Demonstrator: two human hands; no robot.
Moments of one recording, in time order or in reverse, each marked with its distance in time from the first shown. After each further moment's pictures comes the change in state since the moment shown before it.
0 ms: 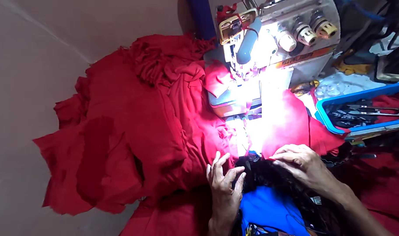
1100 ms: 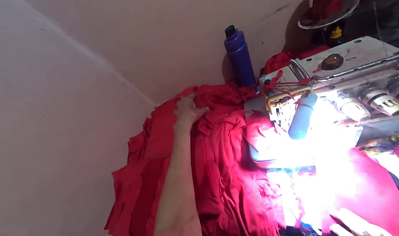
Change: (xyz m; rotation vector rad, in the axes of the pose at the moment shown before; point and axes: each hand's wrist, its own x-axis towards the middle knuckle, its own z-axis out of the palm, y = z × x) left_hand 0.366 -0.099 -0.128 0.458 -0.118 -0.269; right_hand -0.002 0.021 0.043 -0.614 0.199 -0.218
